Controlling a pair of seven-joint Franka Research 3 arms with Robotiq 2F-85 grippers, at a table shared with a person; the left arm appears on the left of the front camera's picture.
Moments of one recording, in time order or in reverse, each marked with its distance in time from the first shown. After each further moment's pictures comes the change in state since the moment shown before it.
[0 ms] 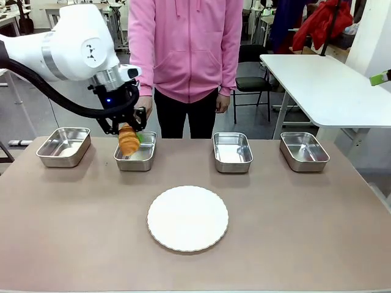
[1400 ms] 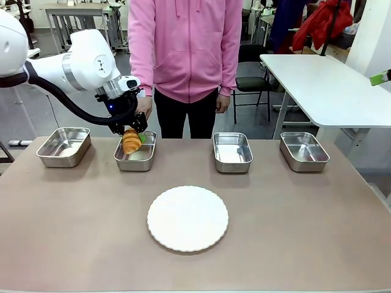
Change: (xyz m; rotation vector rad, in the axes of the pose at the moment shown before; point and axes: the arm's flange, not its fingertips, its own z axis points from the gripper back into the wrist) left arm 0.093 0.040 -0.057 -0.071 0.006 -0.202; right arm 0.000 0.000 0.000 0.000 0.000 0.000
